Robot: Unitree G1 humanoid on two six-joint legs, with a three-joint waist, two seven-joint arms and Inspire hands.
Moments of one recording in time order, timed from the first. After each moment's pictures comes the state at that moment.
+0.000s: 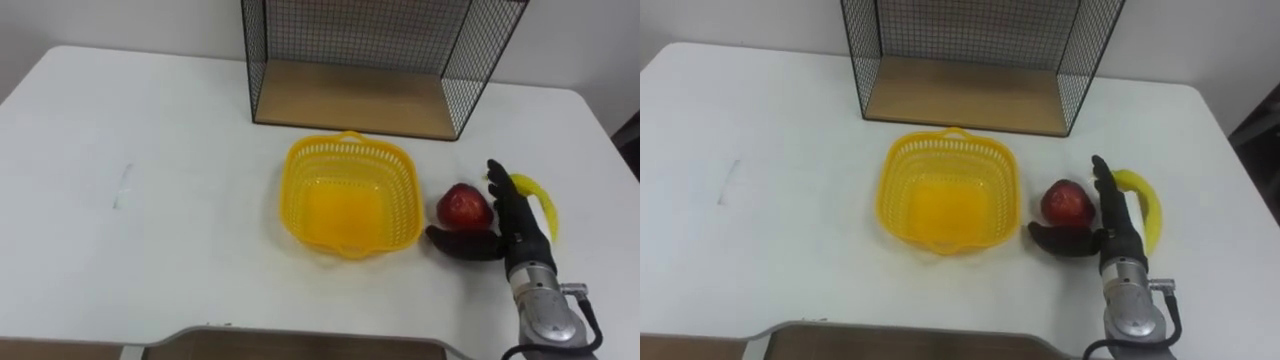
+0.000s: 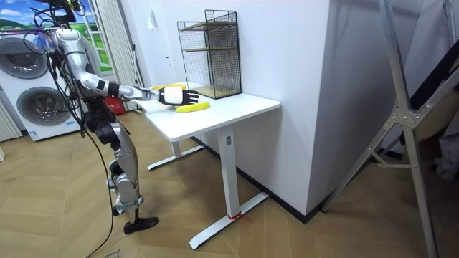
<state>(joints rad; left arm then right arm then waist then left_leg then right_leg) 0.25 0.20 0.10 1.00 0.43 0.02 0.15 0.03 -0.32 0.02 0.42 -0.02 -0.14 -0.15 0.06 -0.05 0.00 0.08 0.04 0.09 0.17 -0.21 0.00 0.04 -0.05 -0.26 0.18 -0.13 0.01</state>
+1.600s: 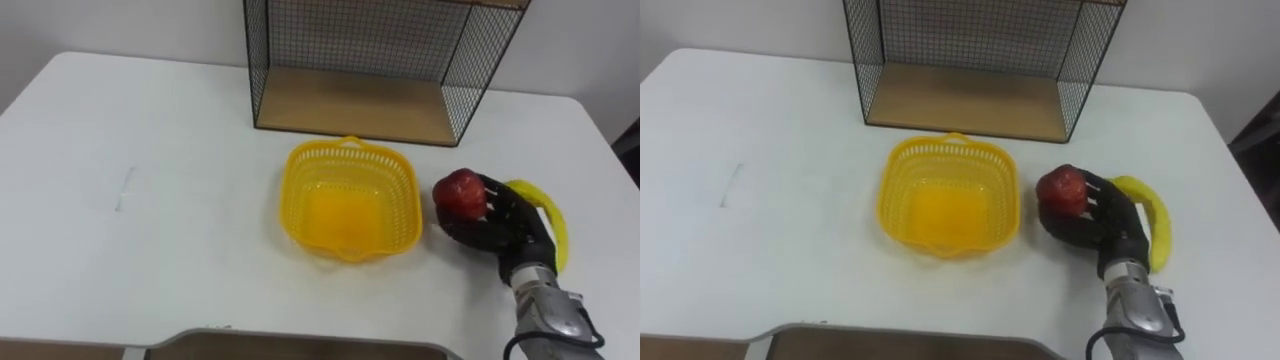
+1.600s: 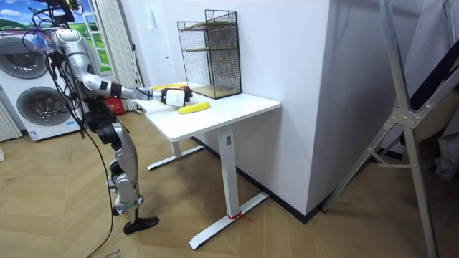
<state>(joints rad) 0.25 0.19 0.10 1.01 0.43 0.02 0.19 0.01 -0.29 -0.02 0.38 0.44 -0.12 -0.08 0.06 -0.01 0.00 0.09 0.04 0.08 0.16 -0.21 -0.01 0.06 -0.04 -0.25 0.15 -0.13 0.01</state>
